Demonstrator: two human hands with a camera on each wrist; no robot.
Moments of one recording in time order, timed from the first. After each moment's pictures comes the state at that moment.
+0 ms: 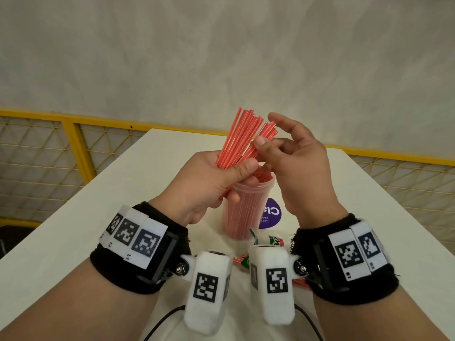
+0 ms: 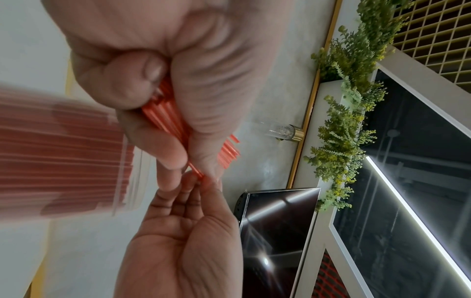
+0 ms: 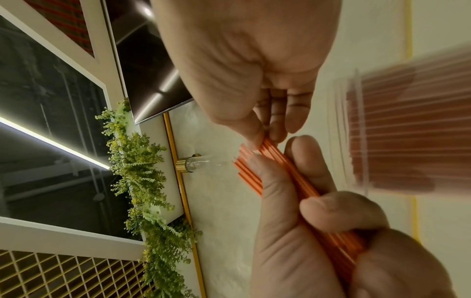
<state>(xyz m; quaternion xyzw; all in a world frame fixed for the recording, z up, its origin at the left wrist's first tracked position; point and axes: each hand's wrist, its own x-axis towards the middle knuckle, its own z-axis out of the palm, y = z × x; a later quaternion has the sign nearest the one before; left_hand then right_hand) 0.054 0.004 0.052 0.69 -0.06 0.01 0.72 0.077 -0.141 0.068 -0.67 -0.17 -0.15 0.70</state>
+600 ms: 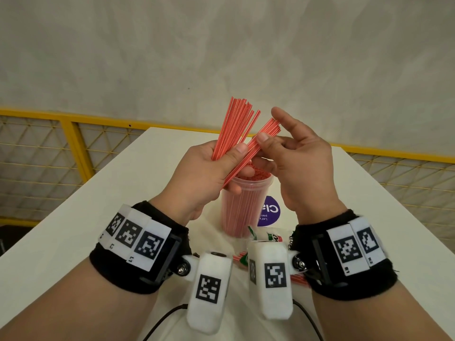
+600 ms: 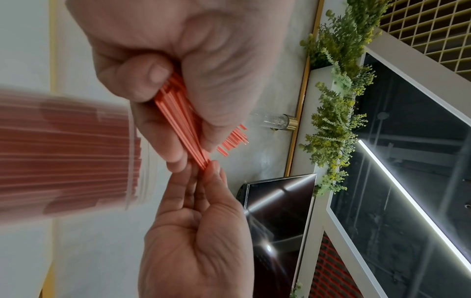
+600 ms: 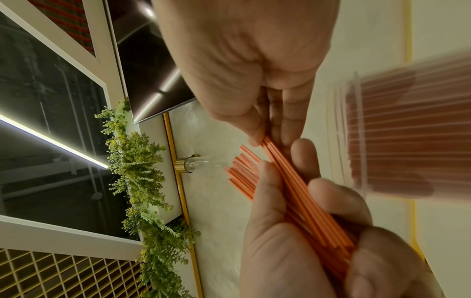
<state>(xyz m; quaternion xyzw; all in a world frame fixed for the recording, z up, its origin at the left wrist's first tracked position) 0.053 0.001 0.053 0.70 -0.05 0.09 0.70 0.078 -0.141 0.069 -0.61 -0.16 -0.12 0.77</state>
